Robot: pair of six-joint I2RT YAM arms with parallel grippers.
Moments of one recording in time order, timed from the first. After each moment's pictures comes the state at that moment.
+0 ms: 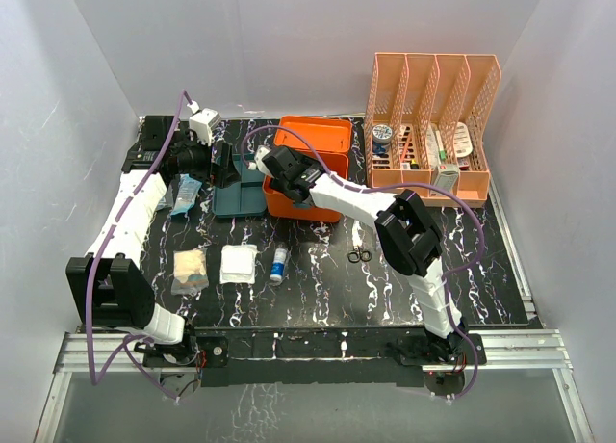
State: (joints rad) left arm -0.04 1.48 1.35 -0.65 0.54 0.21; right arm 0.80 2.15 1.77 -0.41 0.56 -0.58
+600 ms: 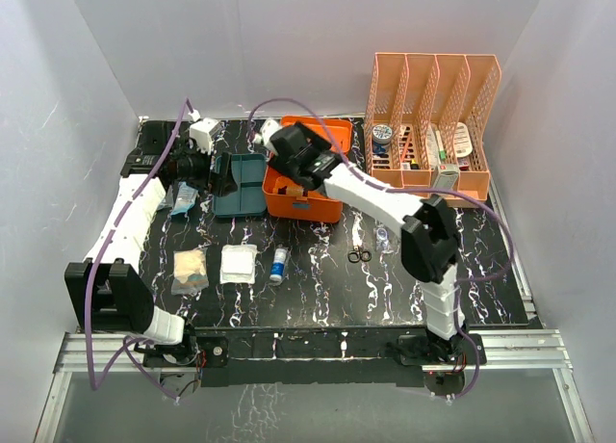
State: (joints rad) left arm -0.04 1.46 1.33 -0.70 0.51 0.24; right arm 0.78 2.05 1.80 -0.44 0.56 -0.49
